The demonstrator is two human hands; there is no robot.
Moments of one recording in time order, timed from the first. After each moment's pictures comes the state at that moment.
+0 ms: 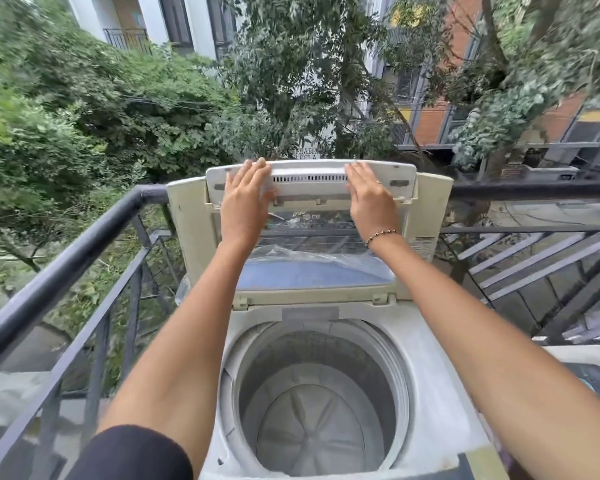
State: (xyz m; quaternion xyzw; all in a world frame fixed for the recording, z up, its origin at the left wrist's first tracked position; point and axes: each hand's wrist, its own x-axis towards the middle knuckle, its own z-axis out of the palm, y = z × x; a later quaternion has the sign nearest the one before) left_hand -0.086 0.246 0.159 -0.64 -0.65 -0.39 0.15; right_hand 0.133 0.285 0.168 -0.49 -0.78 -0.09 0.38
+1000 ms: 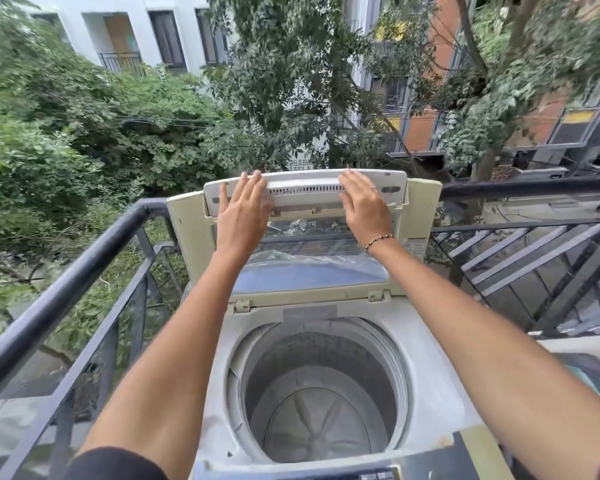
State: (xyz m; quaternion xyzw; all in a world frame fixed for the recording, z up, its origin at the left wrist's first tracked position) left_hand -0.082 0.209 0.166 -0.66 -0.66 -0.30 0.17; right_hand 0.141 0.260 0.169 -0.47 -0.78 -0.08 0.40
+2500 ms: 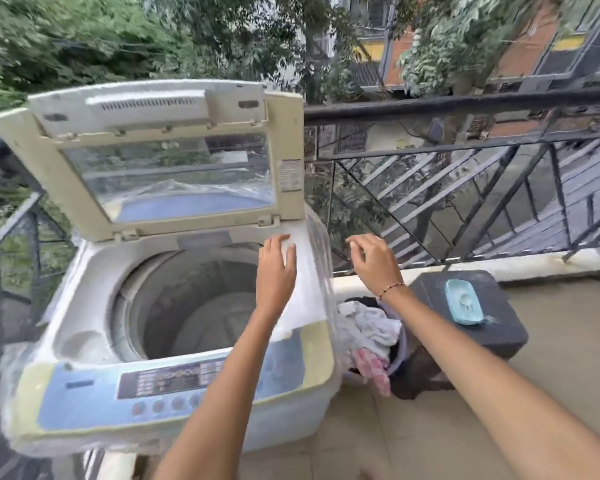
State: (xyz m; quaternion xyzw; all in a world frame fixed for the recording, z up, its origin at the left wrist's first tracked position) left_hand 0.250 0.095 0.009 -0.58 -0.67 -0.43 -0.19; right_hand 0.442 0.140 0.005 -0.56 -0.76 0.11 0.31
